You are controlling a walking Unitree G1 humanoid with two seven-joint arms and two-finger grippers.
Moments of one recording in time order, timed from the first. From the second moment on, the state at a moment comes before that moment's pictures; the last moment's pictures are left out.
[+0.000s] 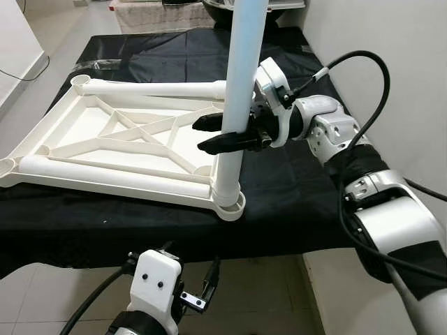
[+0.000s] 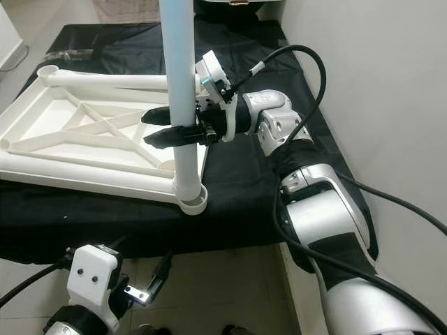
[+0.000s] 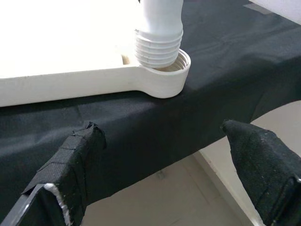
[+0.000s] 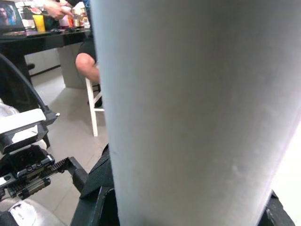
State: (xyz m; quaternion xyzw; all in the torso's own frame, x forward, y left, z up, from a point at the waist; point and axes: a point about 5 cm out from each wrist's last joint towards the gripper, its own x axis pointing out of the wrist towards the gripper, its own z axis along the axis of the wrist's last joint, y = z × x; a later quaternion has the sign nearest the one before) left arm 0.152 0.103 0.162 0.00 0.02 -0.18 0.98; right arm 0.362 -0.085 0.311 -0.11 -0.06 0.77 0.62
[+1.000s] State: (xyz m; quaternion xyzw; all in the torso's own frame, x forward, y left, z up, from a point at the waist) left arm 0.152 0.102 0.158 0.00 0.02 -0.18 0.98; right arm 0.354 -0.097 0.313 -0.10 -0.04 0.79 0.60
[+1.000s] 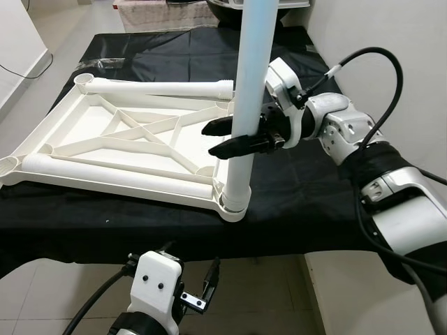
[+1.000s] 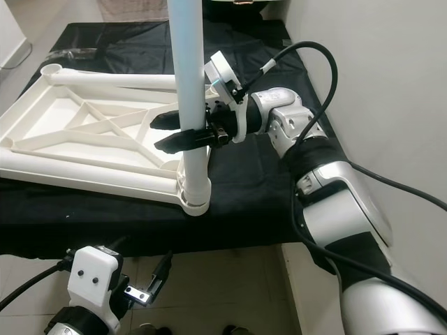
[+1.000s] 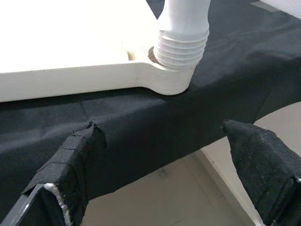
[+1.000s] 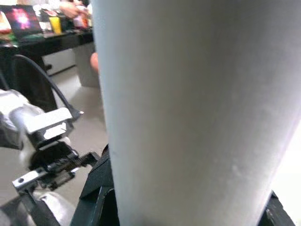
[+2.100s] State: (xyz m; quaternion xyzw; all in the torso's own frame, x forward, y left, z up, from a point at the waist) left arm 0.152 0.103 0.155 0.00 0.03 -0.17 0.98; right arm 0.361 -0.091 0.313 -0.10 -0.06 0.78 0.61
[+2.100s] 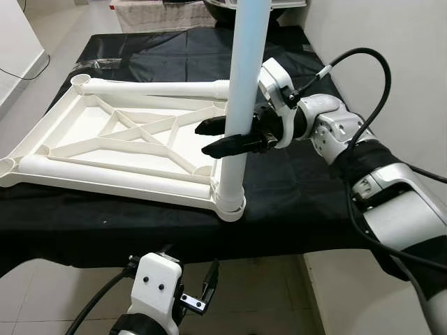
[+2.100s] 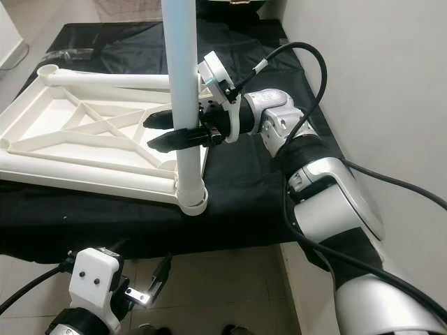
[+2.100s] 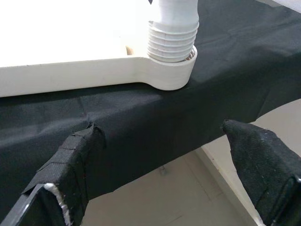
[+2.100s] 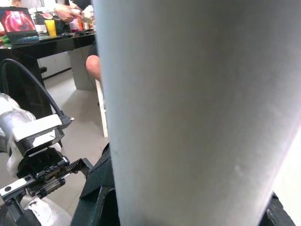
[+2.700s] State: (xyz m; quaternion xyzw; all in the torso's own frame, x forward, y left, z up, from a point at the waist) left arm 0.152 0.103 0.156 0.00 0.03 -0.17 0.98; right arm 0.361 -0.090 0.314 -0.14 -0.05 0.78 0.61
